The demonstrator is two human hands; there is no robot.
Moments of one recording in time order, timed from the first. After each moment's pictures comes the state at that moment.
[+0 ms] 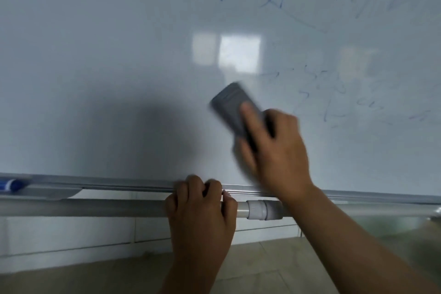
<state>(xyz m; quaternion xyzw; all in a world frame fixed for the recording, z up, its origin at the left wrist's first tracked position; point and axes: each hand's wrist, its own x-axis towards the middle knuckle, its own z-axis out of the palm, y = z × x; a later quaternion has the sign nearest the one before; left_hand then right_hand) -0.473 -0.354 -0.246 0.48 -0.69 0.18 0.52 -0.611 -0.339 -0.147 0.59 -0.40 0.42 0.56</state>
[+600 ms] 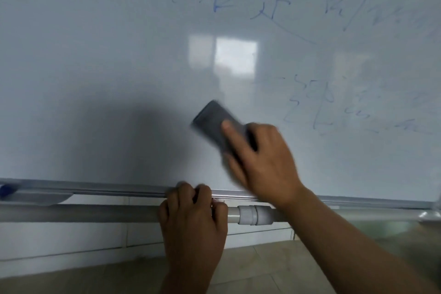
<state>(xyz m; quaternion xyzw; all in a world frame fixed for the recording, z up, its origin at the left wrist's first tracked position) -0.477 -0.351 -0.248 0.50 -0.67 0.14 0.52 -0.616 -0.337 -0.142 0.63 -0.36 0.36 0.58</state>
